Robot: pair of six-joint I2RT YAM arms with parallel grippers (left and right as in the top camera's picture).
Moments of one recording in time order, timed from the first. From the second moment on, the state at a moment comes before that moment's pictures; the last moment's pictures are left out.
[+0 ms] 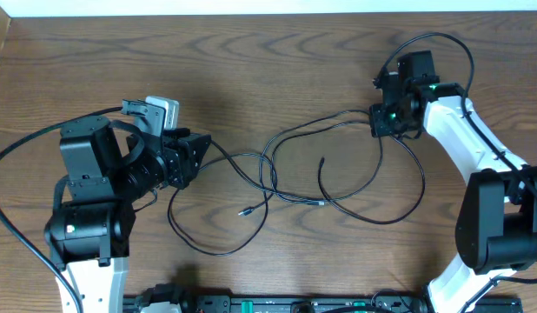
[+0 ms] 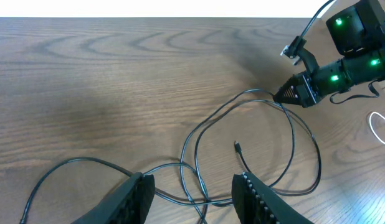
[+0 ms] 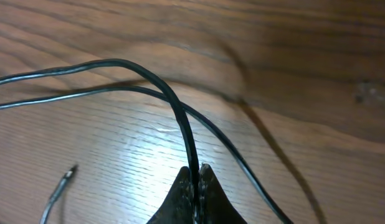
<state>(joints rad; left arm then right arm) 0.09 0.96 1.09 -0.81 0.62 0.07 0.11 1.86 1.32 -0.71 -0.19 -0.02</state>
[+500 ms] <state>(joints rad) 0.09 0.96 1.09 -0.81 0.62 0.07 0.09 1.92 1.32 -0.72 -0.15 -0.07</state>
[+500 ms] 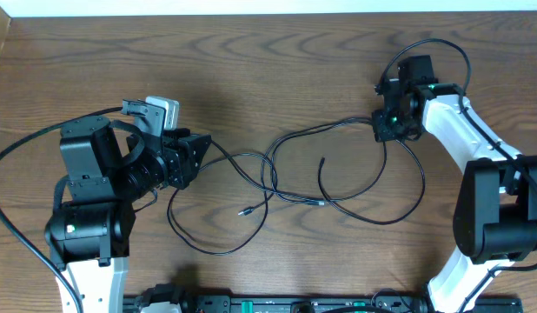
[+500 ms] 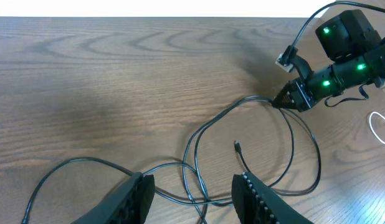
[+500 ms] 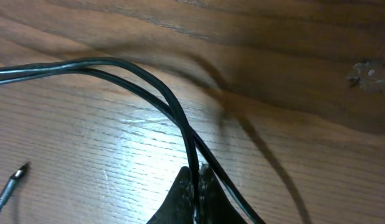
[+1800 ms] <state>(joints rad) 0.09 0.96 1.09 -0.79 0.62 0.07 0.06 2.01 1.32 -0.68 -0.20 -0.12</state>
